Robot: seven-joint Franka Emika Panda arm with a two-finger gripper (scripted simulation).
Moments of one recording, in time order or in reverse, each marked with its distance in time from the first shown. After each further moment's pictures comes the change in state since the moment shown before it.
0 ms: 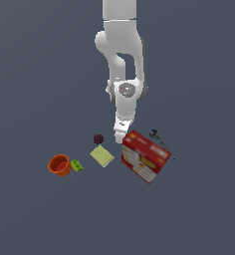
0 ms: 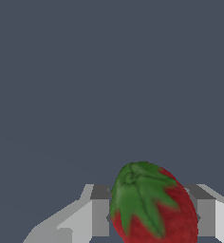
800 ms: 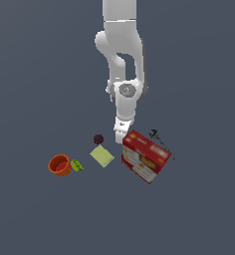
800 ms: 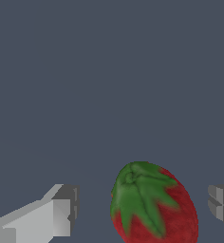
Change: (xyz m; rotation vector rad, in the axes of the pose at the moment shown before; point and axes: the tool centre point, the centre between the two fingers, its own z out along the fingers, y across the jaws) arm 0.000 0.000 0.001 0.000 -0.001 0.000
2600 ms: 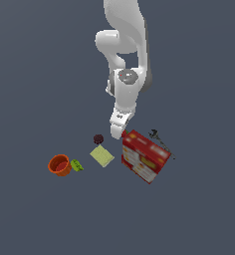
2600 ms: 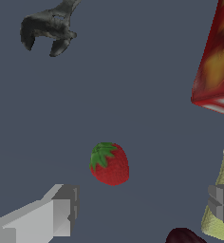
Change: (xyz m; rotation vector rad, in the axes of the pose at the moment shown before) arm -0.002 0.023 -0.069 -0.012 -0.018 0.130
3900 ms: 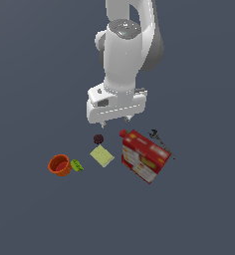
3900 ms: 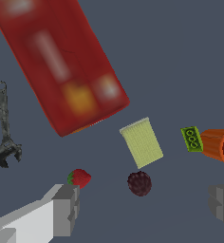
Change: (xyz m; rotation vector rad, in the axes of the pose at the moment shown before) arm 0.002 0.098 -0.150 -0.059 -0.019 0.773
